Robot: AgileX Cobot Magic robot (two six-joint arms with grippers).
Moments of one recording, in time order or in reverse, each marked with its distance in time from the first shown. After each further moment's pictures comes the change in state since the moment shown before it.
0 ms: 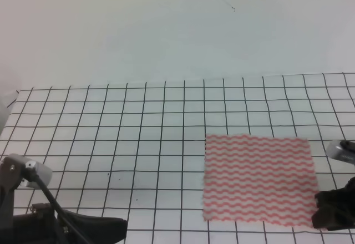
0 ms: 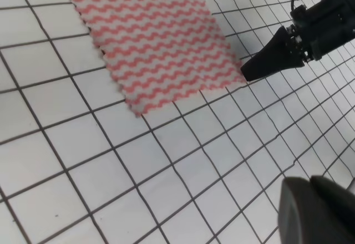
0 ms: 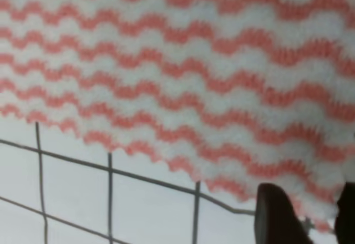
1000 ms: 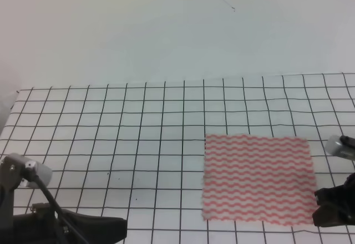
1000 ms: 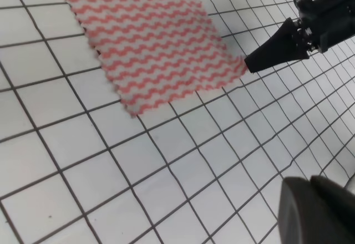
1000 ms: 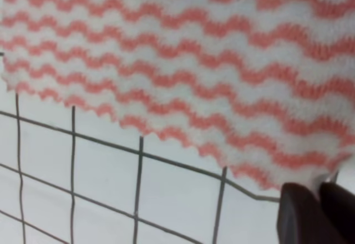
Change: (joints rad) left arm 0.000 0.000 0.000 -0.007 0.004 0.003; right arm 0.000 -0.050 -0.021 0.013 0.039 -0.020
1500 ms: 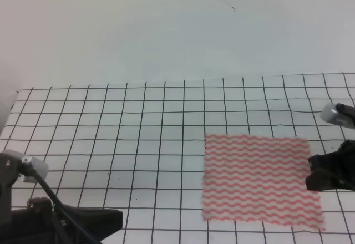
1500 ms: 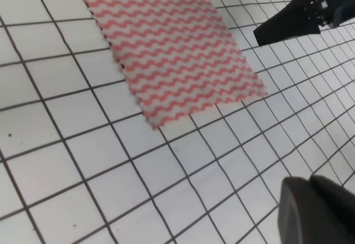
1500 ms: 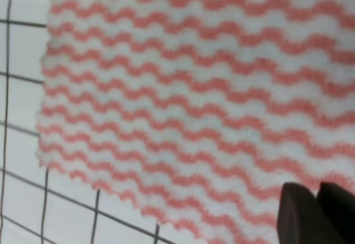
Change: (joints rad) left arm 0.000 0.000 0.000 0.000 -0.044 0.002; right arm 0.000 0.033 -0.136 -0.012 0.012 -0.032
